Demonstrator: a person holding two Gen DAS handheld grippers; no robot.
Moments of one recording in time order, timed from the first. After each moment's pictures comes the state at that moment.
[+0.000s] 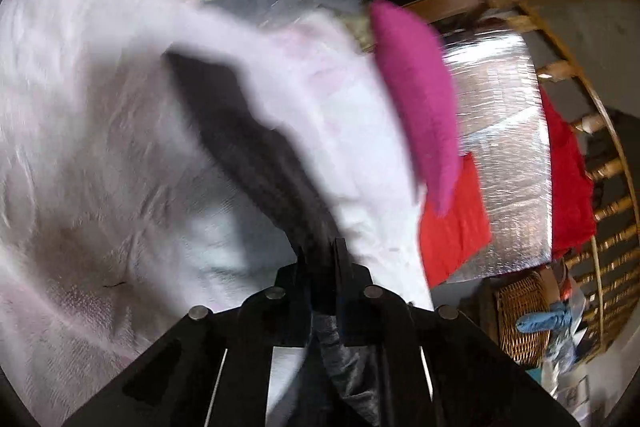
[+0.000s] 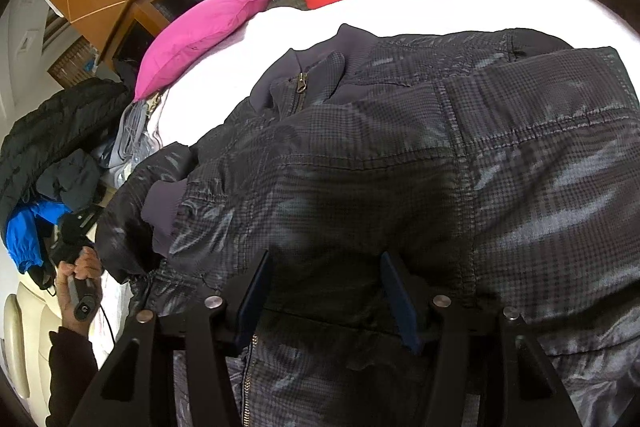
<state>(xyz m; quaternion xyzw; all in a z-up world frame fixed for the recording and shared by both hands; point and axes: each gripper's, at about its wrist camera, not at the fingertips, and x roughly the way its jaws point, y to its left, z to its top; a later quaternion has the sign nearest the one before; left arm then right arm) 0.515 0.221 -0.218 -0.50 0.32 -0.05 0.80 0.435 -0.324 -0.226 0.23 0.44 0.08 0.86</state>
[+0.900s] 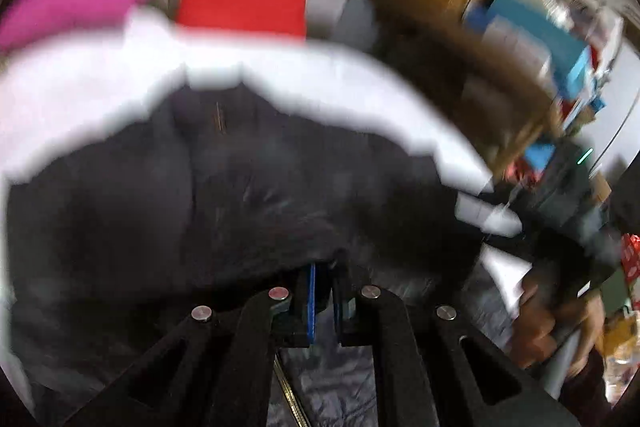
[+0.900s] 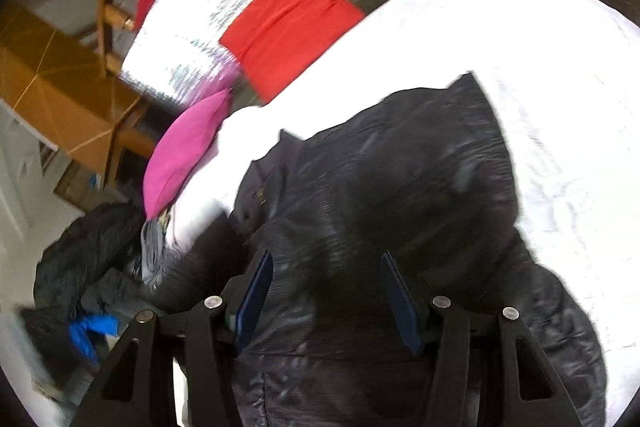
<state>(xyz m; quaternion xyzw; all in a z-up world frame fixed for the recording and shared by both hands) 0.446 -0.146 -0.172 -0.02 0.46 -0.34 0.82 0.389 -0.443 -0.196 0.40 0.34 0.01 0.85</state>
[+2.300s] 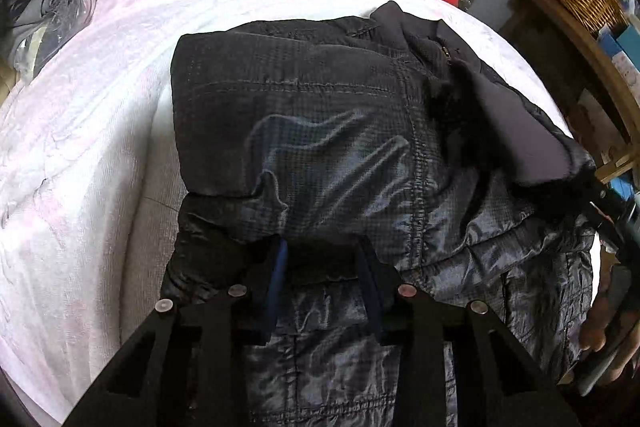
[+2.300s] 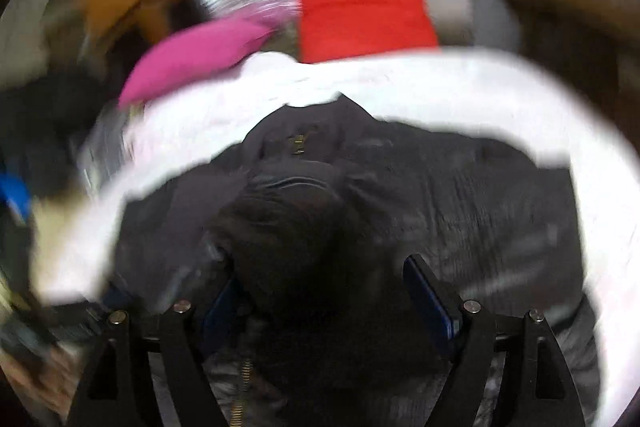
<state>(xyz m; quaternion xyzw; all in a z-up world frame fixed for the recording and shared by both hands) 0.461 0.014 -0.188 -0.03 0.55 -0.16 0.82 0.415 -0.347 -0.191 0.24 0.39 0.01 0.89</state>
